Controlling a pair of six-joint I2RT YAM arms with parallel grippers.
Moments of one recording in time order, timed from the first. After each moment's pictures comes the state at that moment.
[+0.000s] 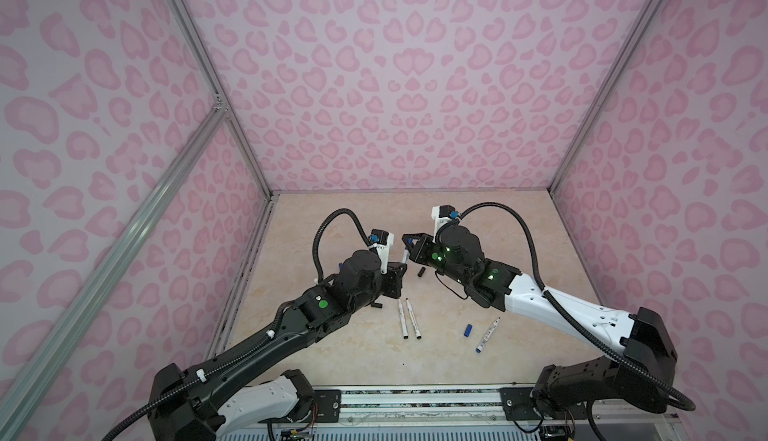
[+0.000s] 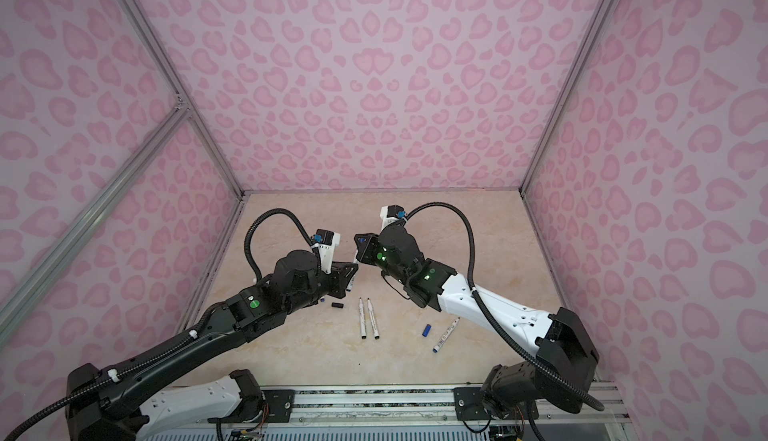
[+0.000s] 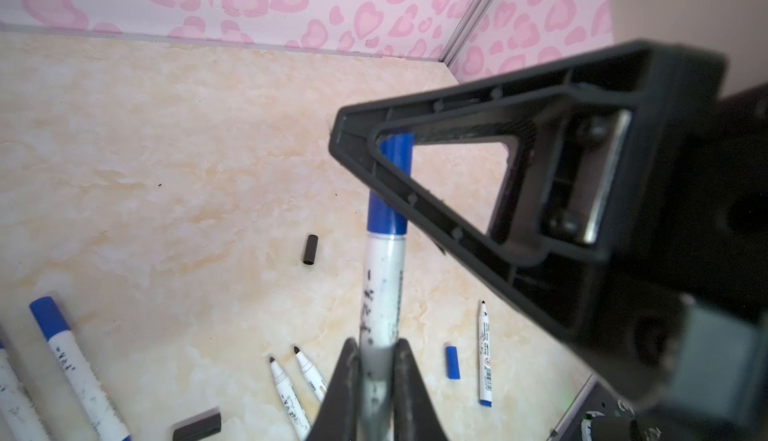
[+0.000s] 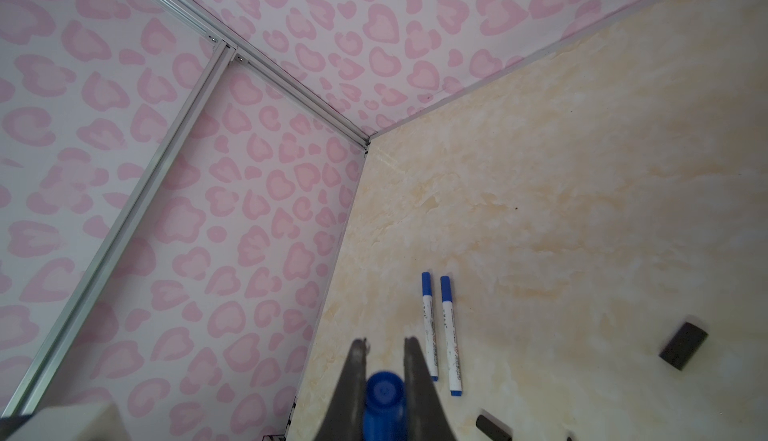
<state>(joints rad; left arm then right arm) -0.83 1.08 0.89 -0.28 -0.11 -0.51 0.87 1.41 1.08 0.02 0.11 0.94</state>
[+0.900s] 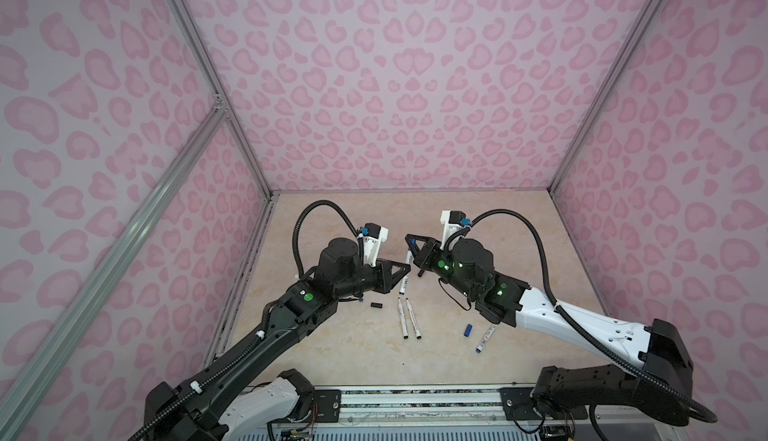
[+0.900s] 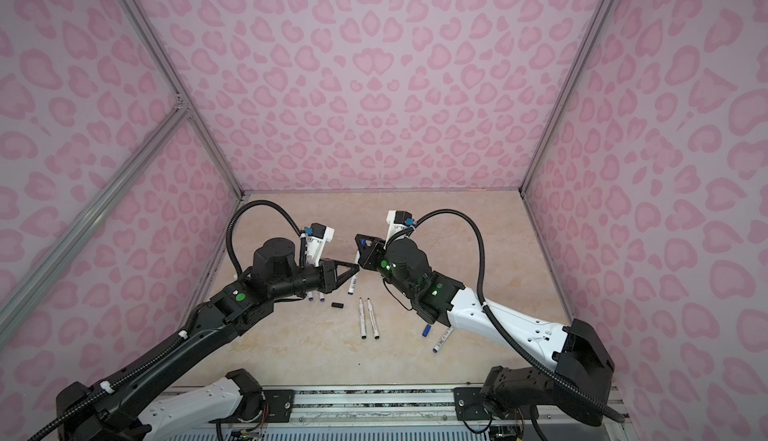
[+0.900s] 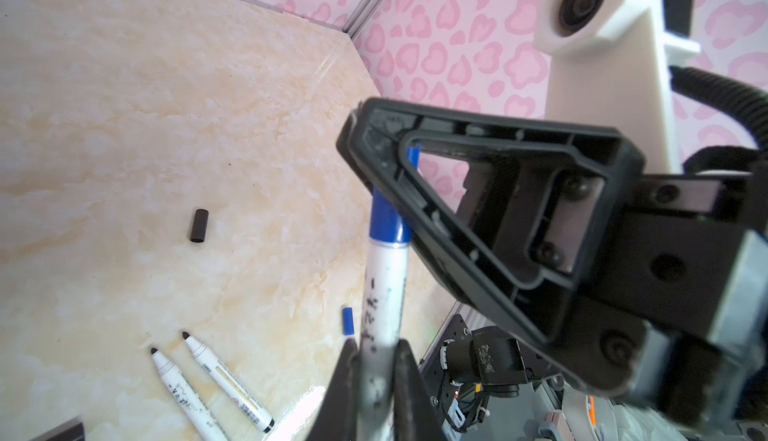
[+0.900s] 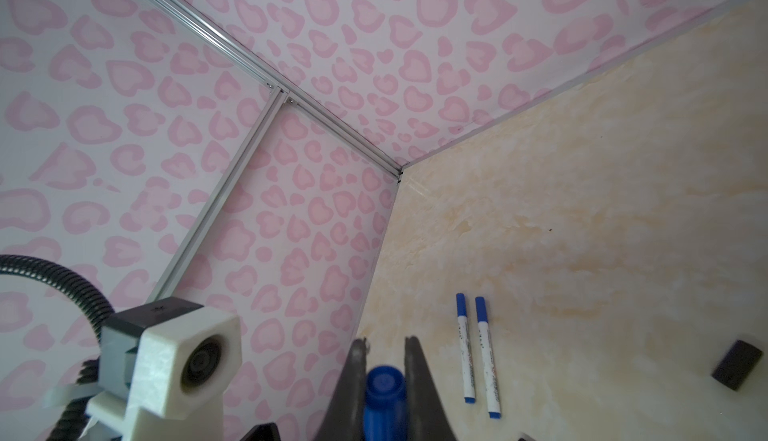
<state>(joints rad) -0.65 1.06 0.89 -0.25 0.38 -0.64 0.95 1.32 1.00 0.12 0.23 0.95</state>
